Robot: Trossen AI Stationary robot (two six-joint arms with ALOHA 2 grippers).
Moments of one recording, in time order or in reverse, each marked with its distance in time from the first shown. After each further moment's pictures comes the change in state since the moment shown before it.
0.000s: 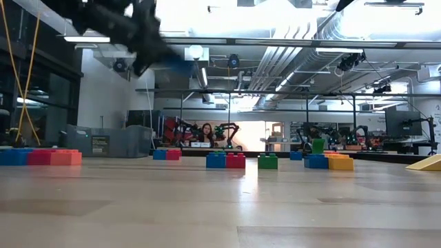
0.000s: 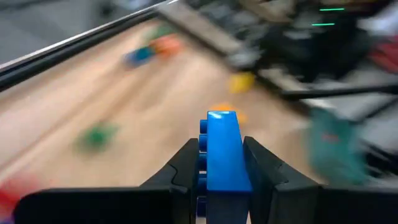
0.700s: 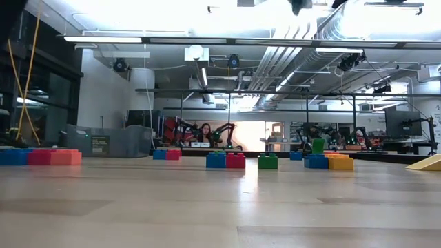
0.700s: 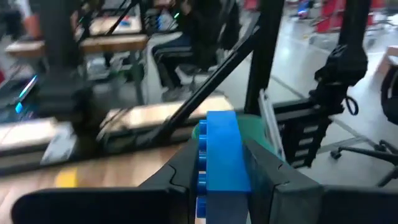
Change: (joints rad) left arm -0.569 1.005 0.908 0.297 -0.148 0.402; right arm 0.001 0.000 0.000 0.031 -0.114 -0.045
